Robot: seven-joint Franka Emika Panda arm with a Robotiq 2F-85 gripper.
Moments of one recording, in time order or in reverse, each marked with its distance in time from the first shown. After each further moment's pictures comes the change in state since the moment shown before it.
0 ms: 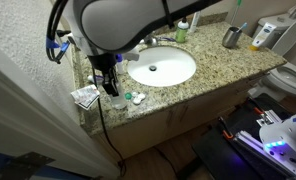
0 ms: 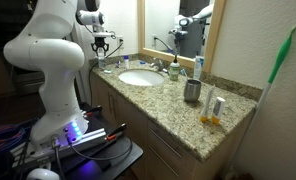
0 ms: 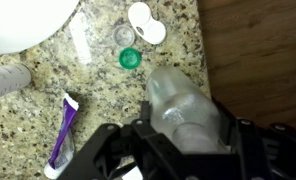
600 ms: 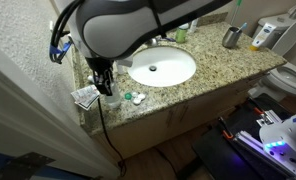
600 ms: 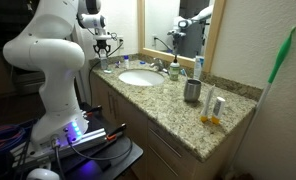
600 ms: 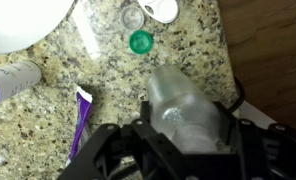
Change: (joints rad) arm 0.020 0.043 -0.034 0.026 -0.006 0.087 0.100
